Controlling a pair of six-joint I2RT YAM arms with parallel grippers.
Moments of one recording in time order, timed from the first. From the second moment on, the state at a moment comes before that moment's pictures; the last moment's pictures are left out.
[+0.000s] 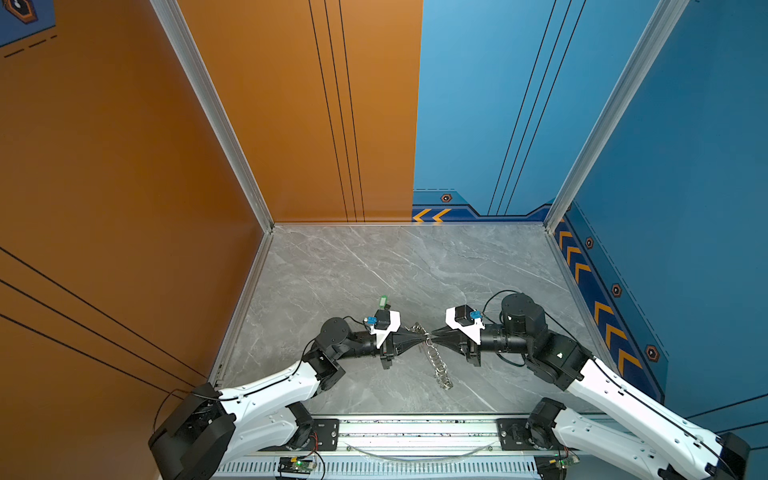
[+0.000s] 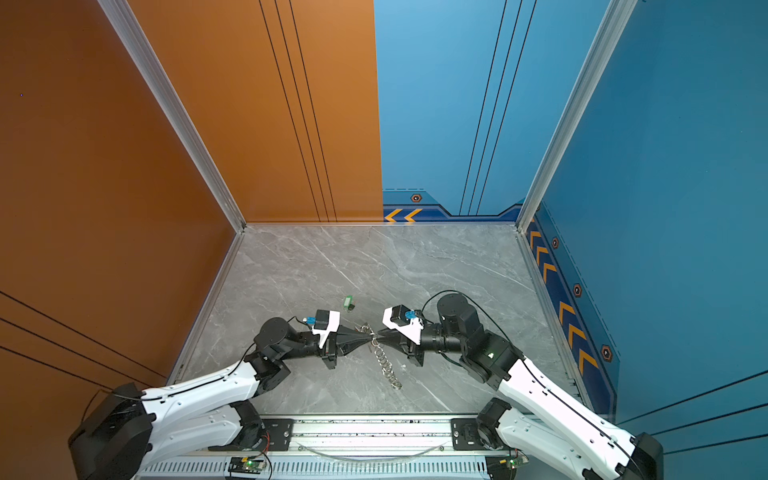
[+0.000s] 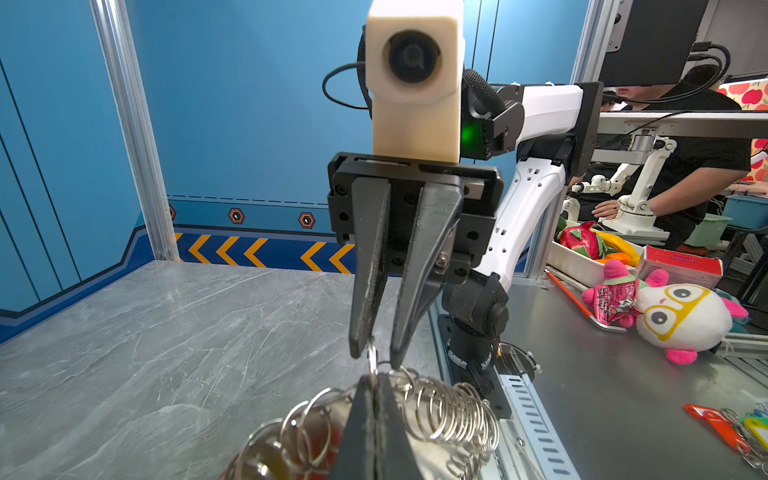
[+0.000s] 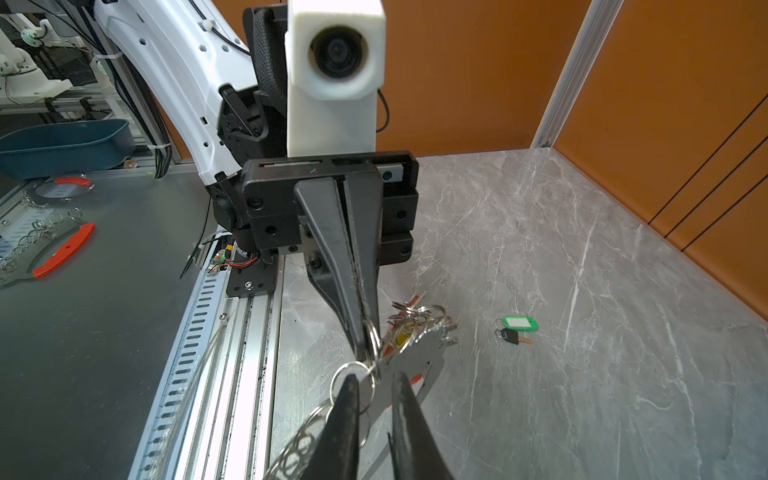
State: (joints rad) left arm -0.77 1.08 0.36 0.87 0.73 -0.15; right arm 0.75 0.85 0.74 -0.27 -0.62 -0.26
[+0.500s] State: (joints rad) left arm -0.77 1.09 0.36 0.87 0.75 -0.15; right arm 0.76 0.88 0.76 -0.30 -0.62 -0.26
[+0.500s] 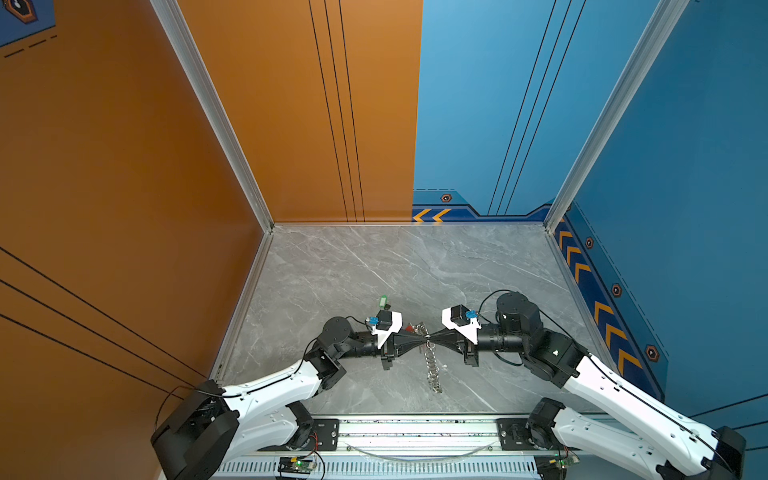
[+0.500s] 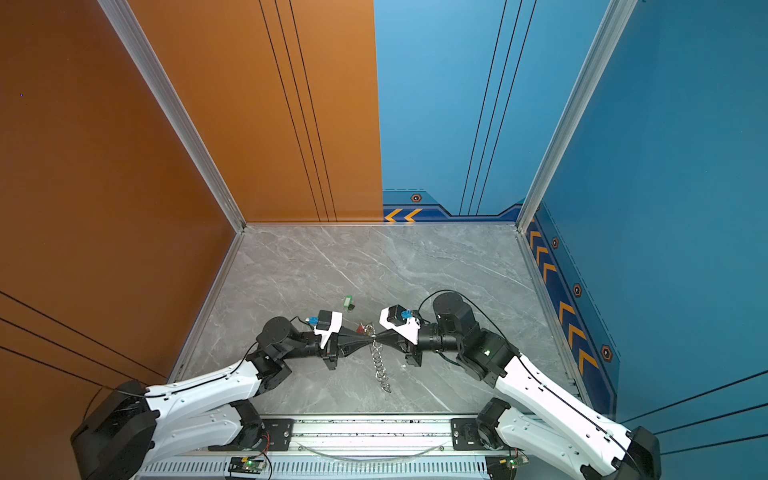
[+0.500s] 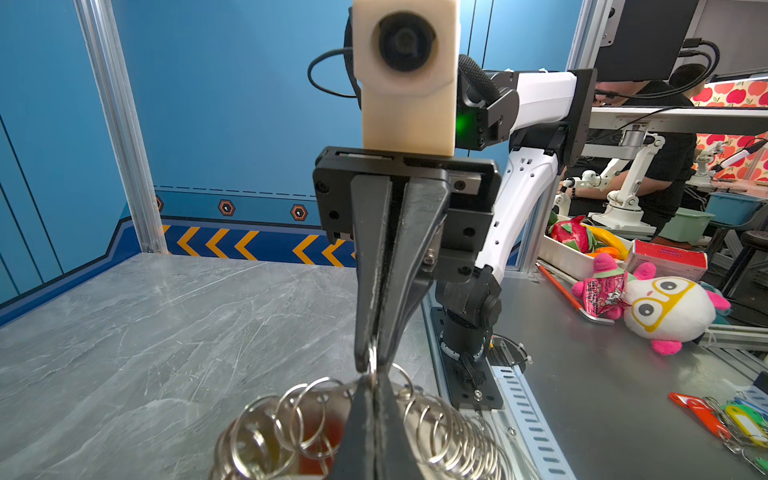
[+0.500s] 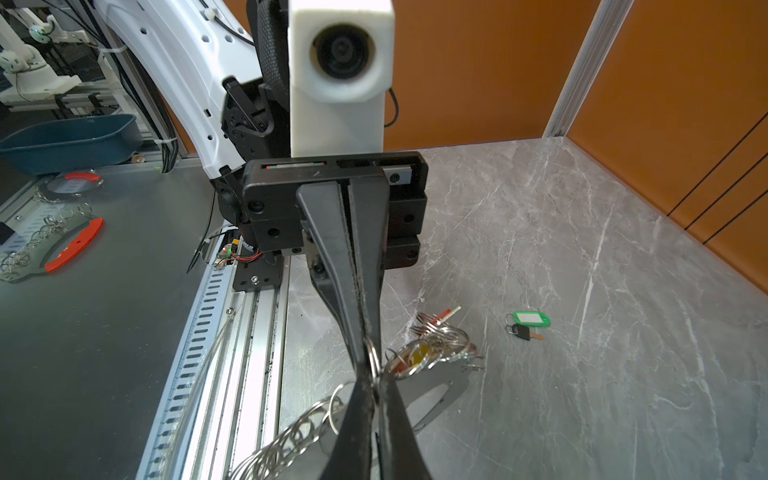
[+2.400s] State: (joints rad) left arm -0.80 1.10 0.37 0.72 0.65 -0.02; right arm 0.92 1.10 1.14 -0.84 -0.22 -0.43
